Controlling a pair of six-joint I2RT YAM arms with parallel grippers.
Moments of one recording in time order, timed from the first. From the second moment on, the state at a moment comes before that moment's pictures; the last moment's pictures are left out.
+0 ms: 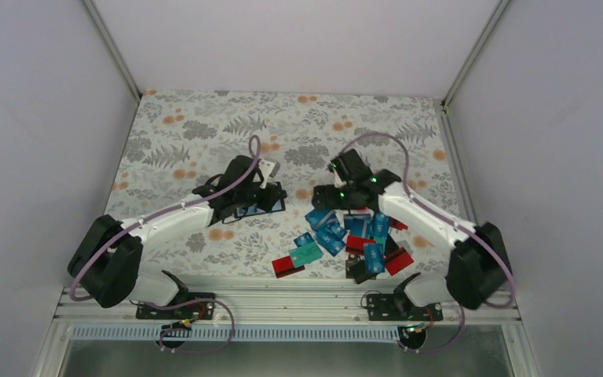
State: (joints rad) left arm -0.63 1.37 0.79 -0.14 0.22 -0.34; right arm 0.63 1.44 1.05 -0.68 -0.09 0.48
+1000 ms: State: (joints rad) left arm -0.70 1.44 0.70 0.12 0.34 -0.36; right arm 0.52 1.22 0.66 -1.00 0.00 0.89
